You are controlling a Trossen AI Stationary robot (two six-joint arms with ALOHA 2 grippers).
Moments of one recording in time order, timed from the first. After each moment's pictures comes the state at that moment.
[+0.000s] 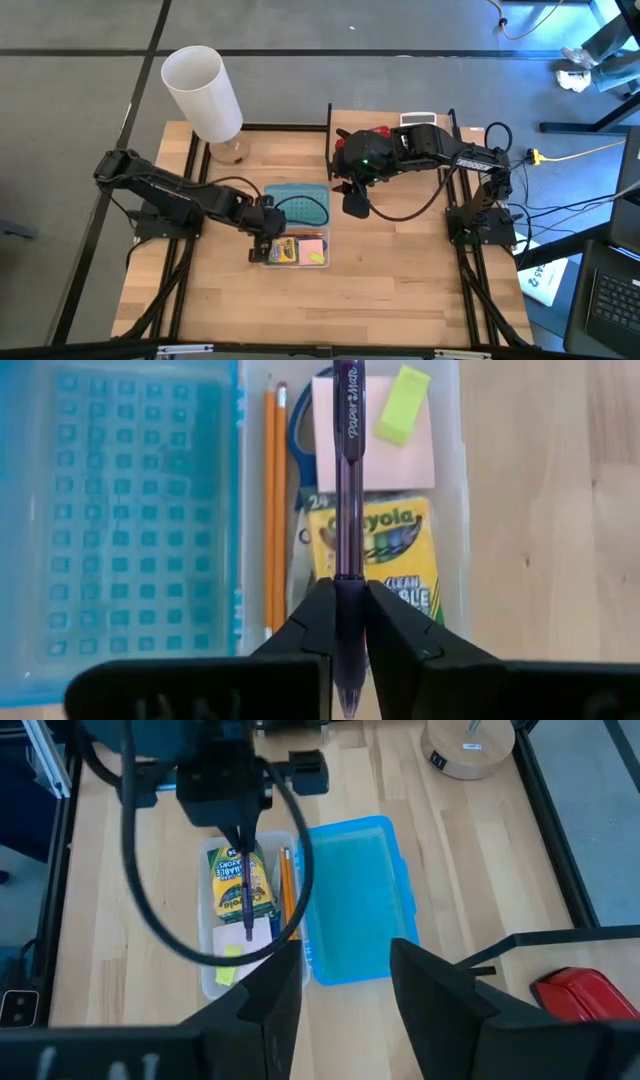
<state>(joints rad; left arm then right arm) -0.24 1.36 0.98 -0.72 -0.09 -0.27 0.04 1.82 2.24 -1.30 0.07 0.12</state>
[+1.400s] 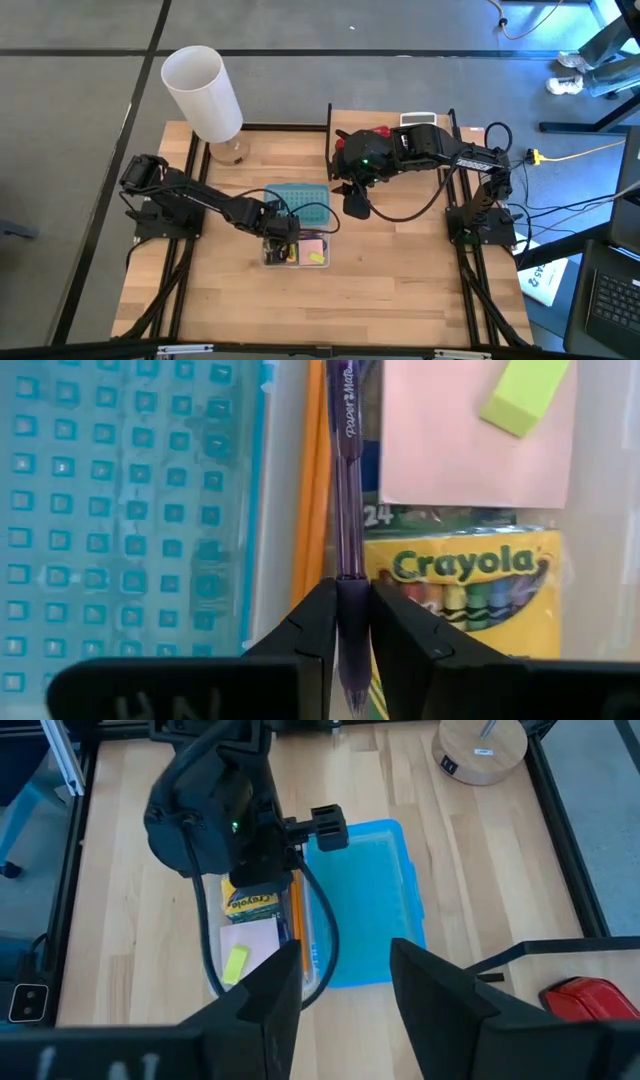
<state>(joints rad) -0.22 1.61 0.98 -0.58 -0.18 -0.31 0.04 1.82 2.24 -1.29 0.05 0.10</state>
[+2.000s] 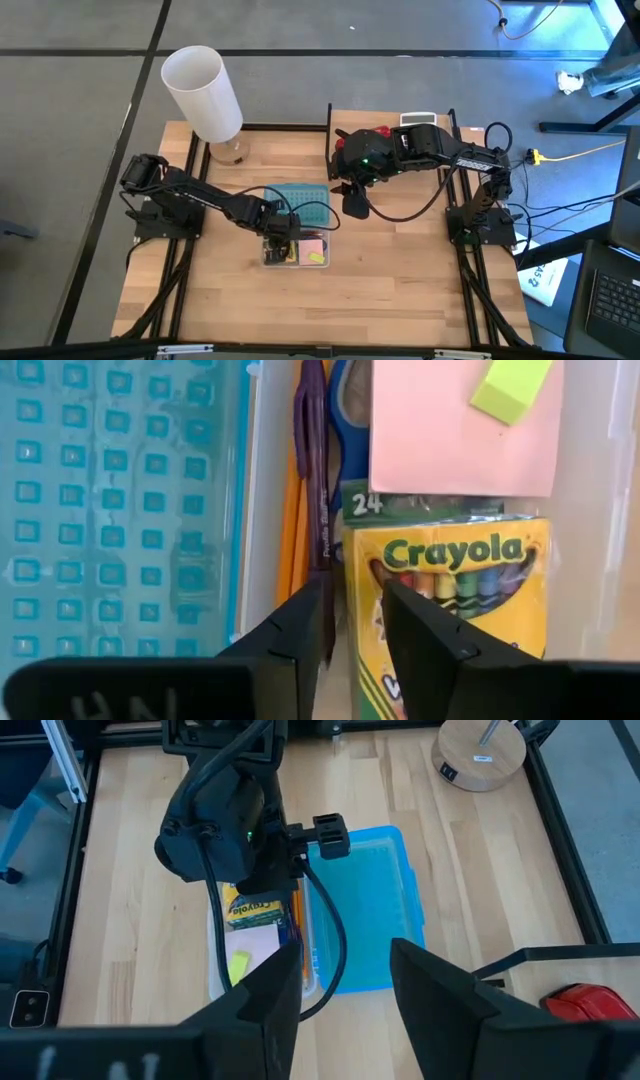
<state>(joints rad) -0.19 1.61 0.98 -0.60 -0.11 -0.30 0.04 1.82 2.24 -1.27 0.05 0.10</state>
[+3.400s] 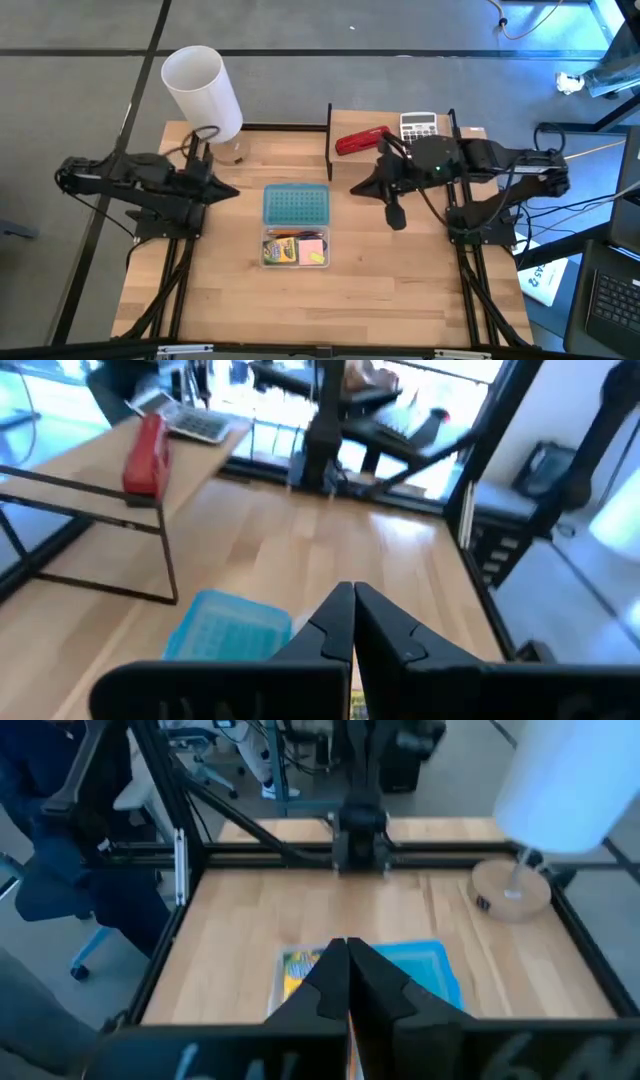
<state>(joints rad) -0.17 0.49 0.81 -0.59 -0.18 -0.29 0.13 1.36 1.64 -0.71 0.03 0.08</state>
